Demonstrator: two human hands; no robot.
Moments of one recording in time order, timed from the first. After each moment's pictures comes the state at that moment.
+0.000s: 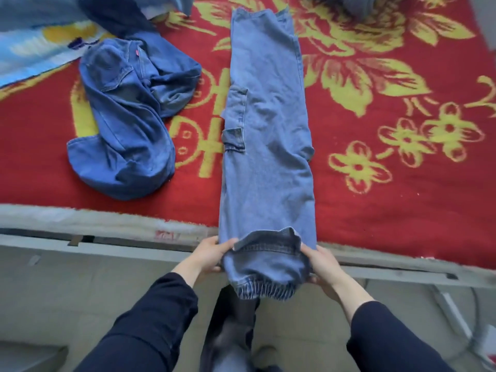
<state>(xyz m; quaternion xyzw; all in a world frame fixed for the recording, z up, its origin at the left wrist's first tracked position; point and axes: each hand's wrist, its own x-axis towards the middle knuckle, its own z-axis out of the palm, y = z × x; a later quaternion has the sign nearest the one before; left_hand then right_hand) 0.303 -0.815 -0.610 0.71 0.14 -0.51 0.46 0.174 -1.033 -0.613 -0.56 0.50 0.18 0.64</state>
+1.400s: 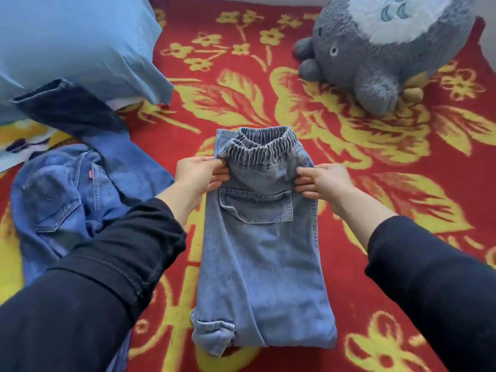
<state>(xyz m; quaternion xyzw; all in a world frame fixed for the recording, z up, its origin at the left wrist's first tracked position) 0.783 -1.073 -0.521 0.73 0.14 -0.28 0.61 0.676 -1.281 -0.515 -0.66 0.43 0.03 0.62</state>
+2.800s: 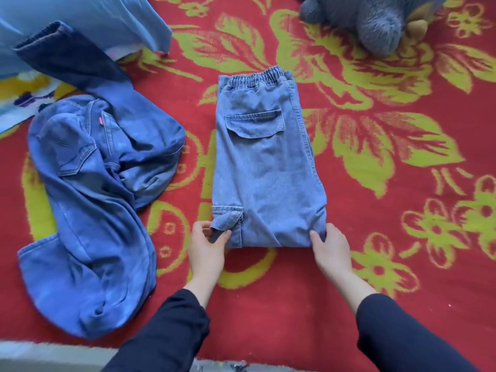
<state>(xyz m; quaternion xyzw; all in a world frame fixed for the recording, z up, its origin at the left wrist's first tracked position) 0.548 -0.954 -0.611 0.87 0.13 -0.17 0.45 0.443 -1.171 -0.610 -0.83 0.46 0.07 0.32</state>
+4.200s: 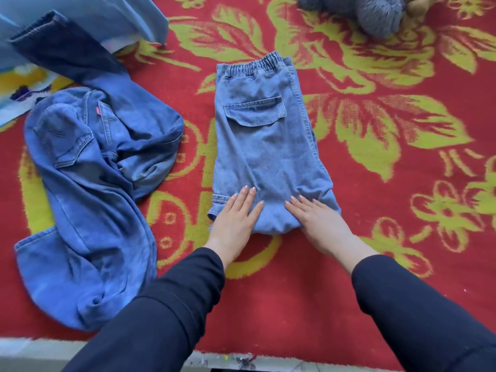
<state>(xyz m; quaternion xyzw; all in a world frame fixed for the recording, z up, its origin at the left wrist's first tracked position) 0.561 -0.980 -0.626 0.86 -0.48 -0.14 -0.12 0.467 -1.175 -0.614 -0.97 0.02 0.24 0.04</state>
